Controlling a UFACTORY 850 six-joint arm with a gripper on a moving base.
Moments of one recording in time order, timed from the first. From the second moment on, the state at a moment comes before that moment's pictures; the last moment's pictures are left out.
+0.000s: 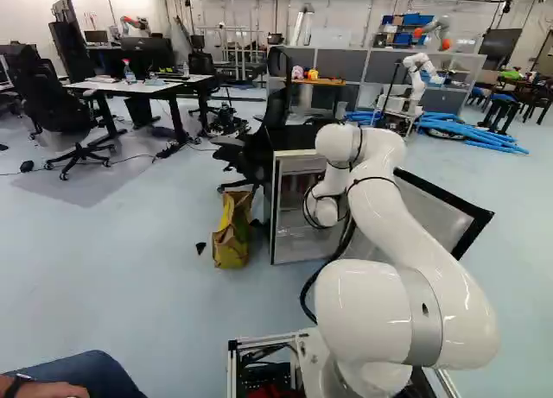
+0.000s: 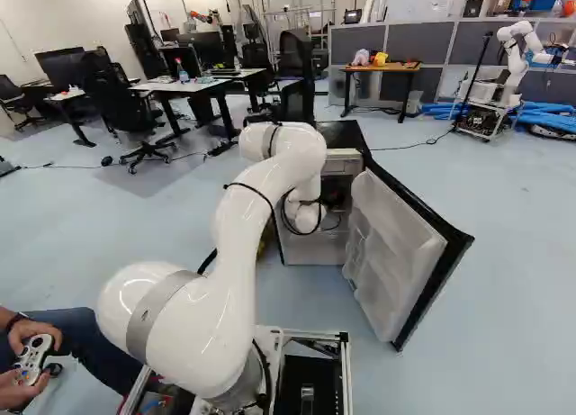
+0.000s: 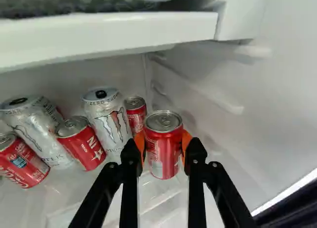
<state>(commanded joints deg) -15.6 -75.5 -79.1 8.7 70.6 0.0</state>
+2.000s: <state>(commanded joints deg) -9.2 -36.7 -32.0 8.7 70.6 0.0</state>
